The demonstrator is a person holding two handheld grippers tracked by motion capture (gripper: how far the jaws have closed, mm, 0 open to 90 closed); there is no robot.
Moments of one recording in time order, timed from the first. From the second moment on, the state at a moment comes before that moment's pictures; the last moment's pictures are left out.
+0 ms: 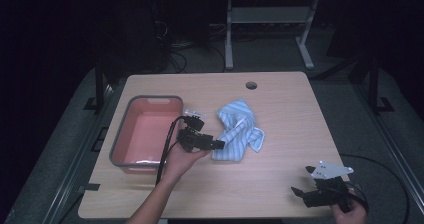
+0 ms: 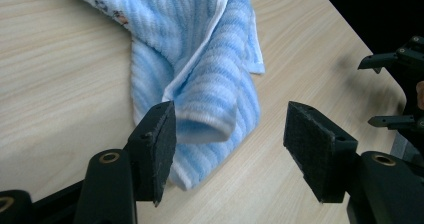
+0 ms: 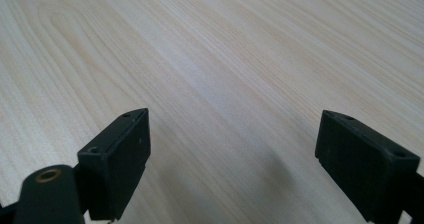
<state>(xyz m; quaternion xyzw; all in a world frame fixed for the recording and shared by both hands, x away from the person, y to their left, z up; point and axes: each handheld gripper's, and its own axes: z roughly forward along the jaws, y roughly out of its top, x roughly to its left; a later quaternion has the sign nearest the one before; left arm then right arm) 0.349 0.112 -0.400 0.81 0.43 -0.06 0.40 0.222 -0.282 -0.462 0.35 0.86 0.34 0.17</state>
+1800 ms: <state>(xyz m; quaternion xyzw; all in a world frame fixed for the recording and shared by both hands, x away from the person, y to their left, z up) 0.290 0.135 -0.428 0.81 0.41 -0.07 0.42 0.222 -0.277 -0.464 0.35 0.86 0.33 0.17</state>
